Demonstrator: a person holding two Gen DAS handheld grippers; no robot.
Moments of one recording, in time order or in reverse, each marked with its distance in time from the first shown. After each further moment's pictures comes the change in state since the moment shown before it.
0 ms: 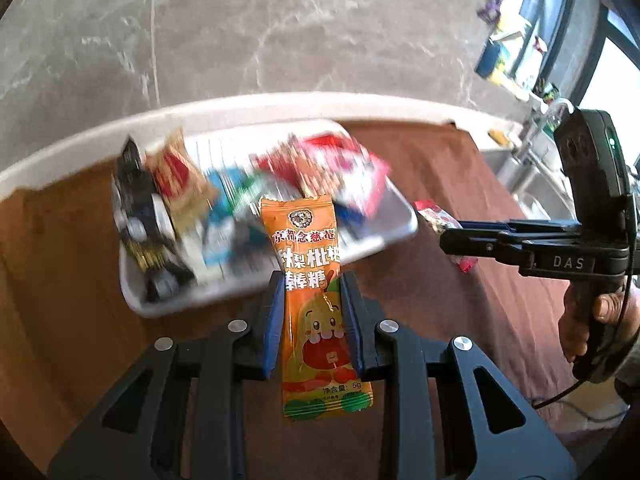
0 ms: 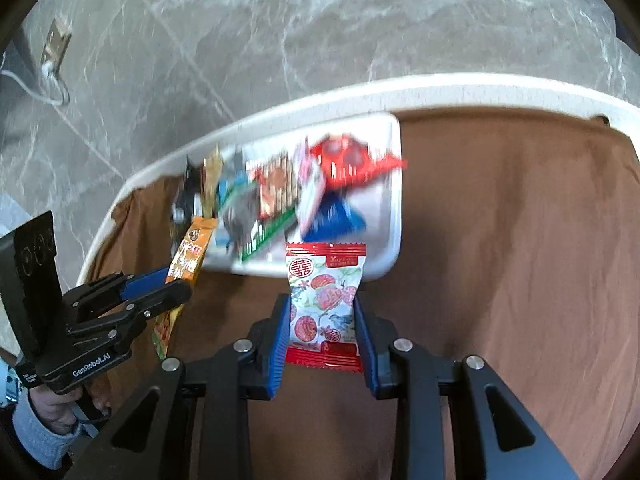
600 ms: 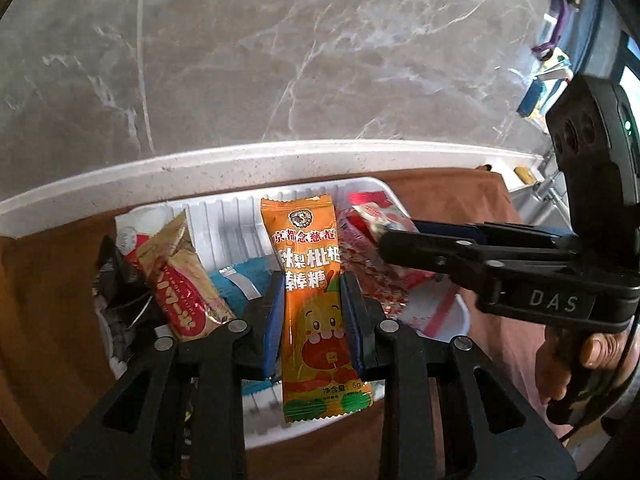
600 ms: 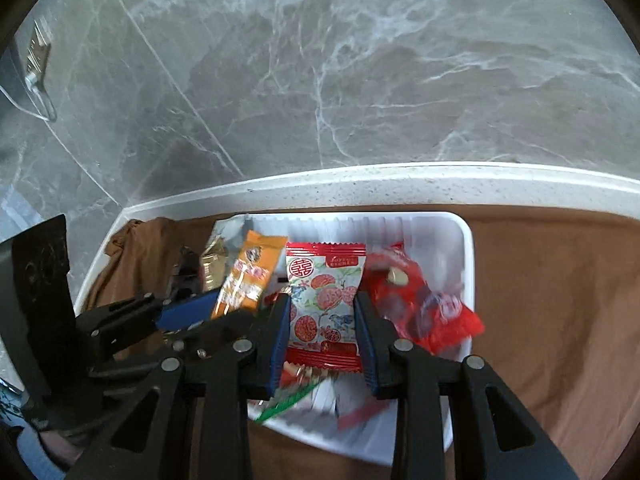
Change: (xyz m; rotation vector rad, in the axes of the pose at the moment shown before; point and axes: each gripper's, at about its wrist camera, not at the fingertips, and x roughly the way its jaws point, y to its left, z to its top) left arm 0.079 0.051 0.097 -0.064 0.004 0.009; right arm 0.079 0.030 0.100 -0.076 -0.017 0.019
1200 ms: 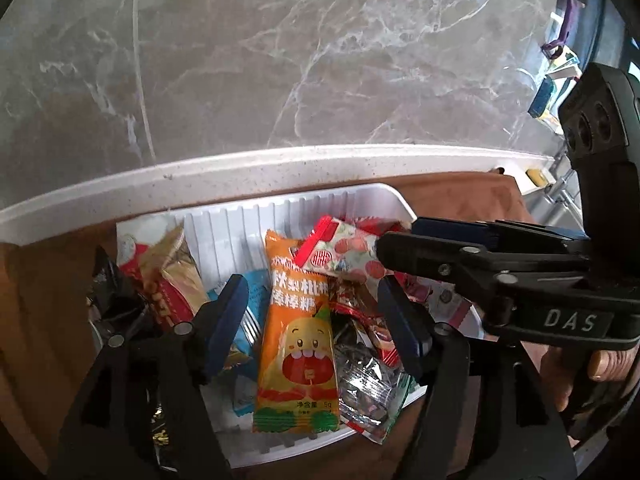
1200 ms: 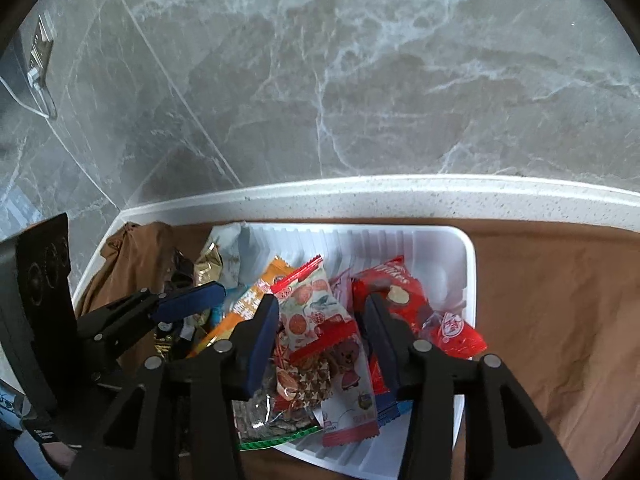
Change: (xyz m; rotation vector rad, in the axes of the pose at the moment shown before) left arm 0.002 -0.007 -0.003 0.015 -0.044 0.048; right arm -0.002 -0.004 0.001 -0.017 -0.055 -0.001
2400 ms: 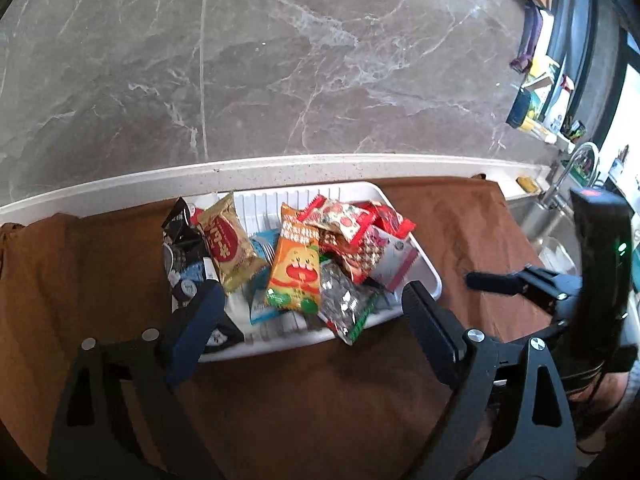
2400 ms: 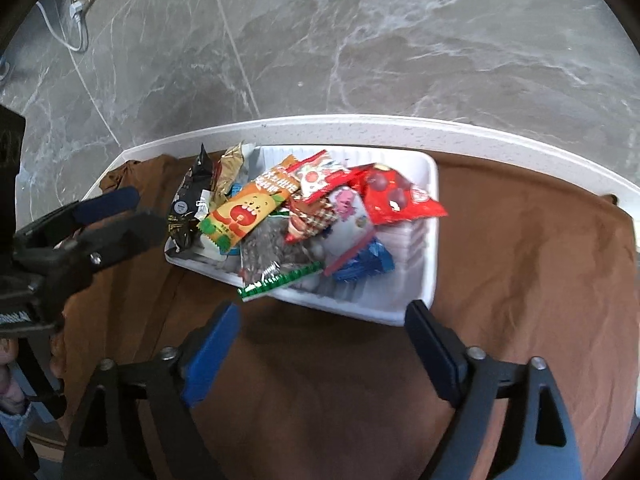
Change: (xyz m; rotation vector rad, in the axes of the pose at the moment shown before) left arm -0.119 -0.023 -0.057 0.000 -0.070 0.053; right arm -0.066 0.027 -0.095 -0.104 0.048 -0.129
